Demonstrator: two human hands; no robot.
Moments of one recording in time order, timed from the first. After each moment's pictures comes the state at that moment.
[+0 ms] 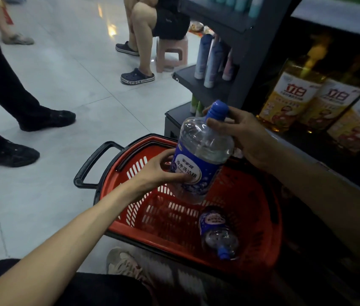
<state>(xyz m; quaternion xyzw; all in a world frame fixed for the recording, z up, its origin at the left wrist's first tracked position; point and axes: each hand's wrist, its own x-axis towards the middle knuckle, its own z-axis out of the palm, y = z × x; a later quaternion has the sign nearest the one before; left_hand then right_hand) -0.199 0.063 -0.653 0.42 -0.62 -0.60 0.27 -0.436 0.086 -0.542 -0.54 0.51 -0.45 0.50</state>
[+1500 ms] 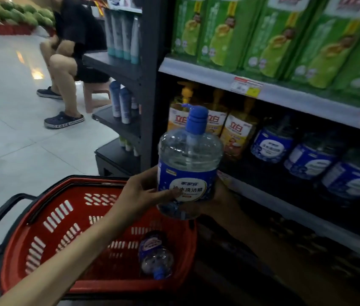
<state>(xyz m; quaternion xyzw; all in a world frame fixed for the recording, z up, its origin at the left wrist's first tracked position) -0.339 0.161 -0.548 0.27 -0.69 -0.59 0.30 -0.542 0.260 -0.561 -0.52 0.61 -0.48 0.35</state>
